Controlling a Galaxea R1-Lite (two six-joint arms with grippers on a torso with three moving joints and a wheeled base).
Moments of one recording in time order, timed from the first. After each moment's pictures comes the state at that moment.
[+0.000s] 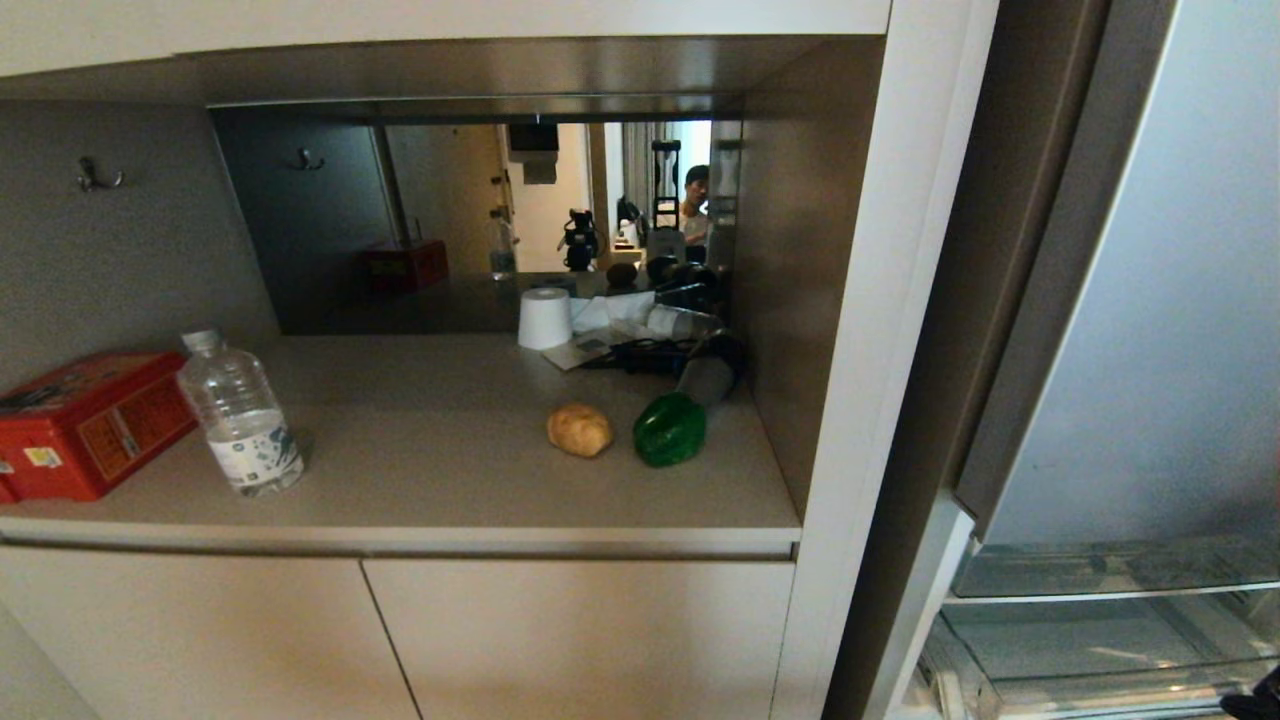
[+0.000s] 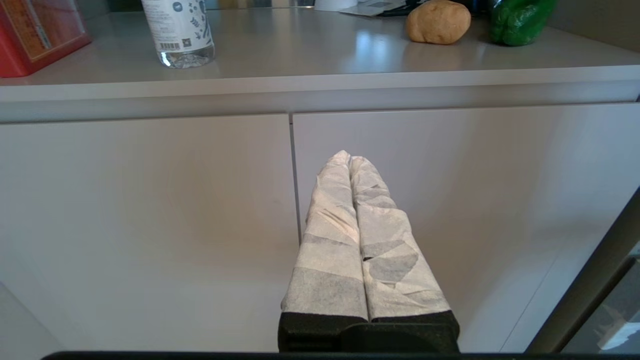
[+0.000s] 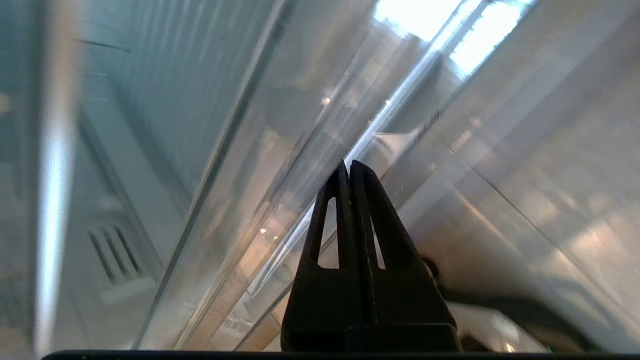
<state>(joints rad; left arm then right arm) 0.00 0.00 0.00 -0.02 0.00 0.01 -0.96 2.30 -0.56 -0.73 0.56 0.27</state>
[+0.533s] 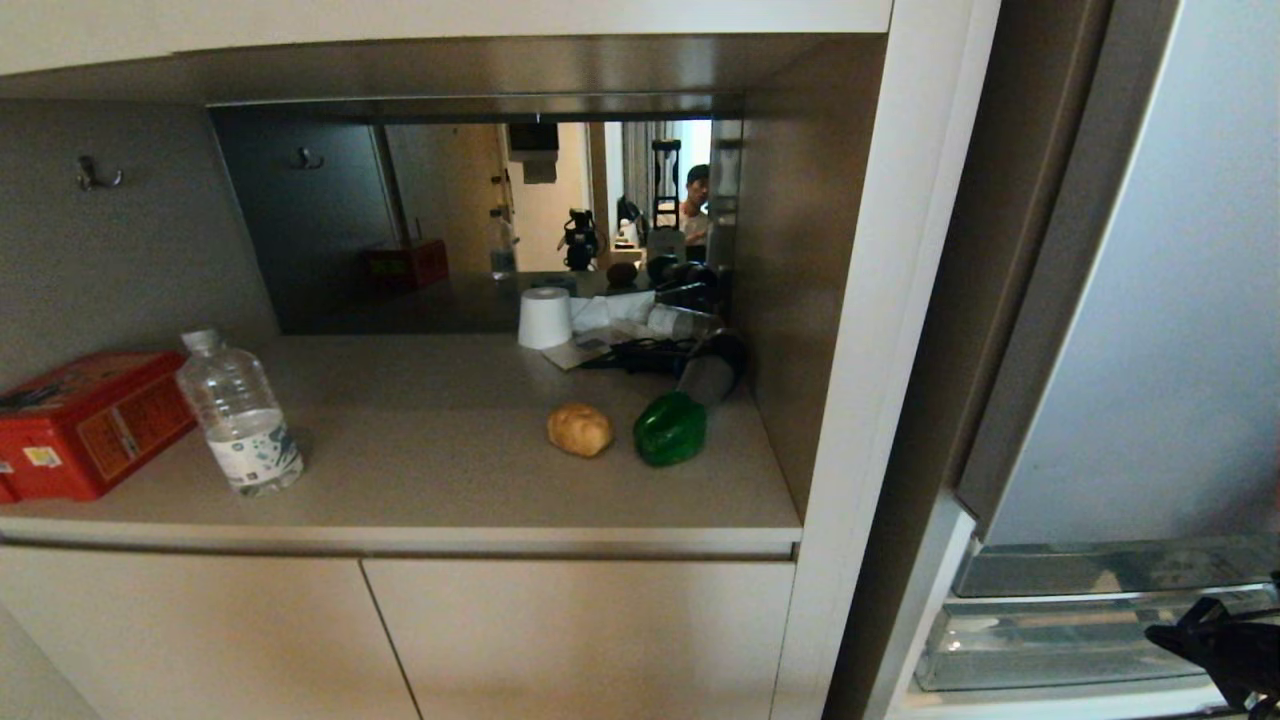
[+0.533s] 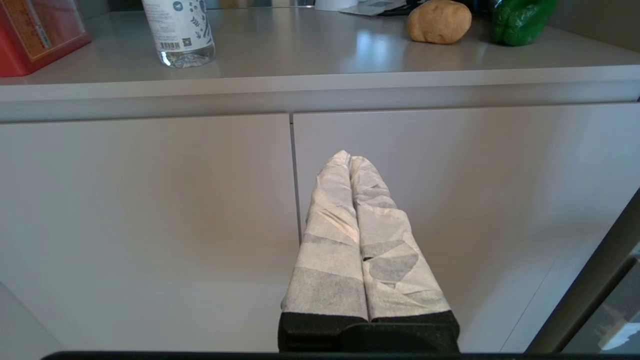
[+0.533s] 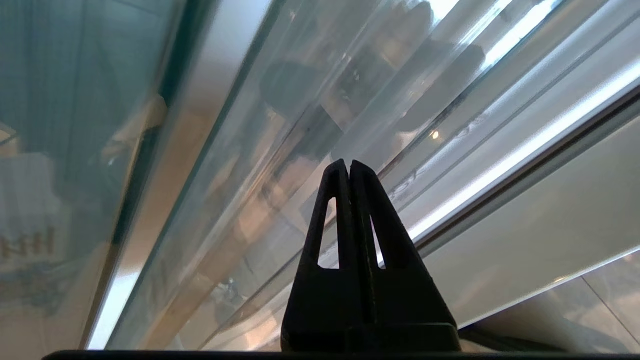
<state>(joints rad) 0.00 0.00 0.00 -0.02 0.00 0.01 -0.79 2.43 -0.78 -0.74 0.59 0.39</state>
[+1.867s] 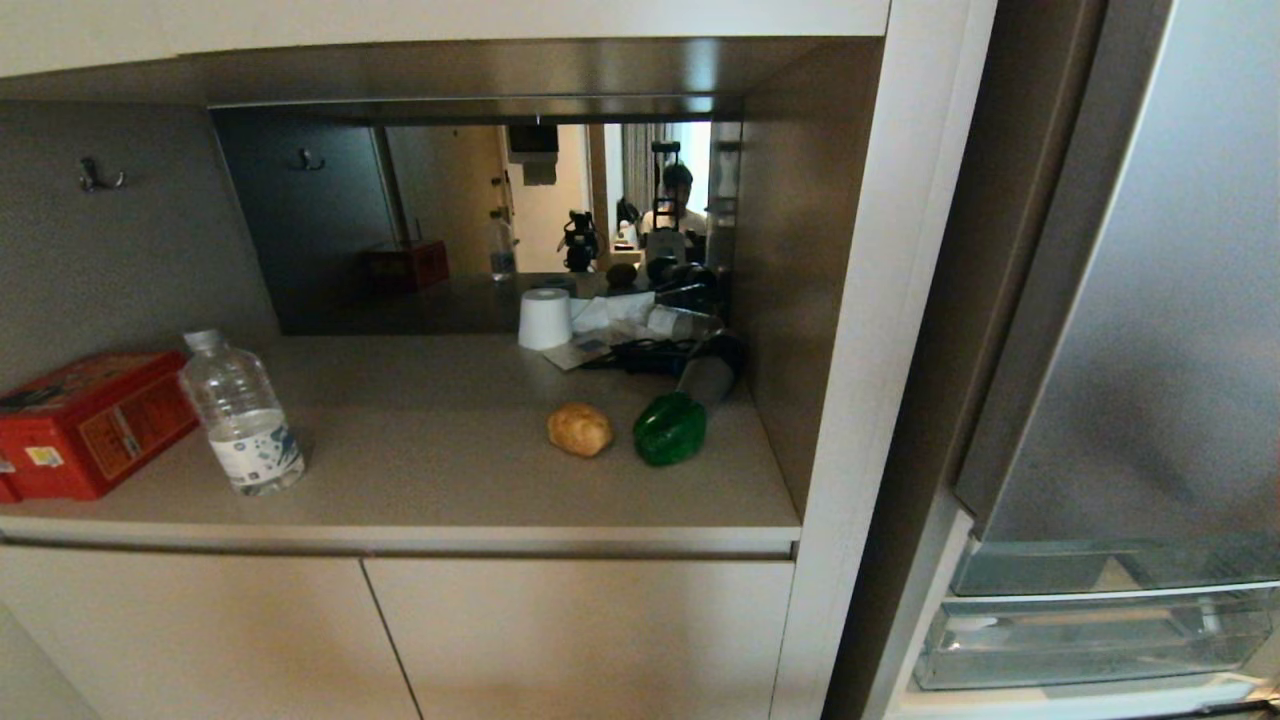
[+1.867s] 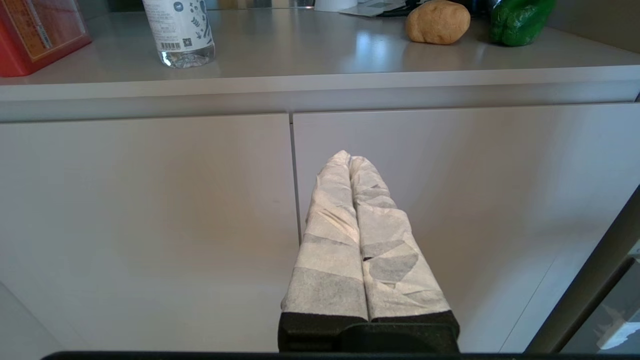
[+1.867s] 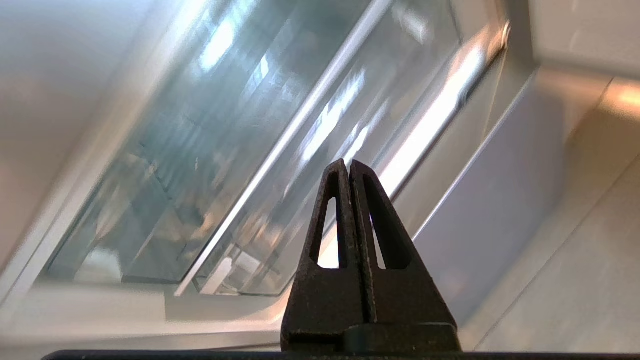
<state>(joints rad) 0.00 0.00 0.00 -0.02 0.00 0.01 -1.06 1.22 -0.09 -0.67 0.46 0.37</state>
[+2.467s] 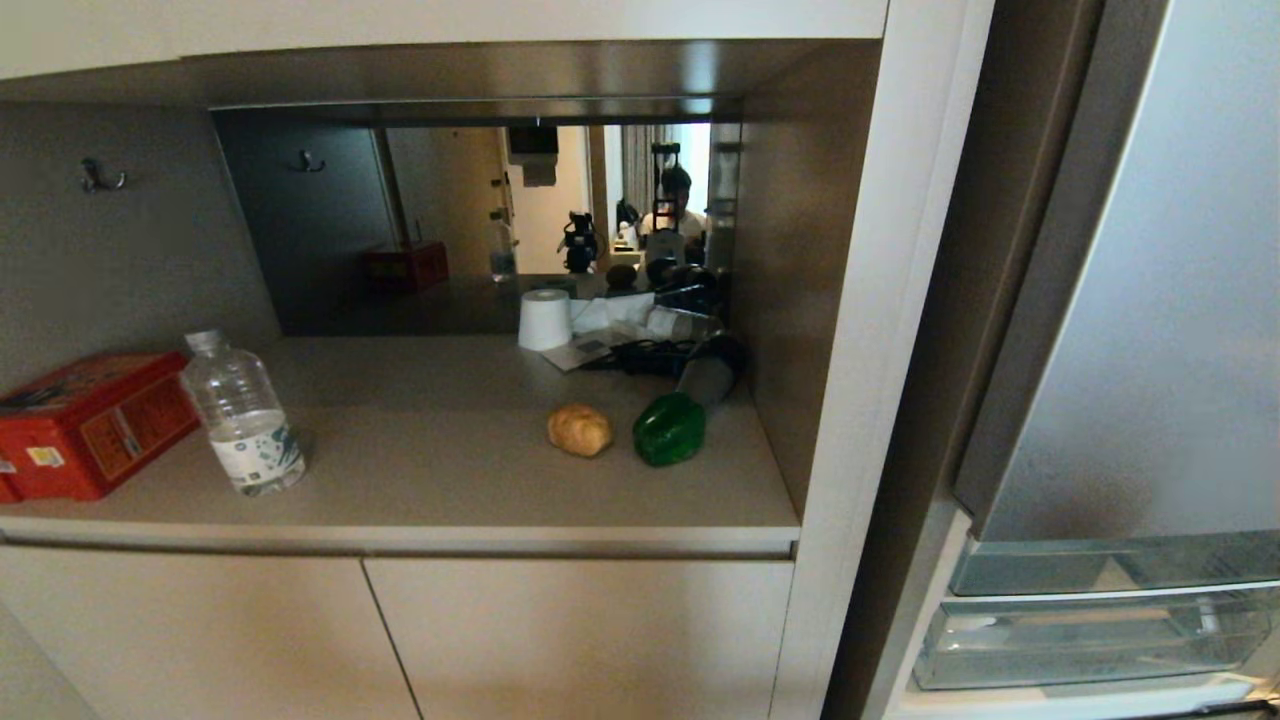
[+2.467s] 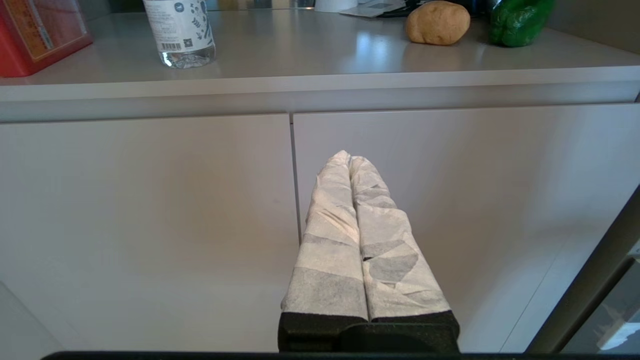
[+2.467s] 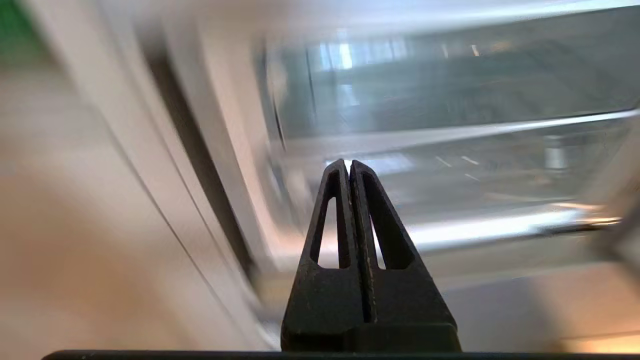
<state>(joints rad) 0.00 0.00 0.00 -0.02 0.00 0.01 -0.19 0.42 -0.01 -0.27 0.08 0.05</state>
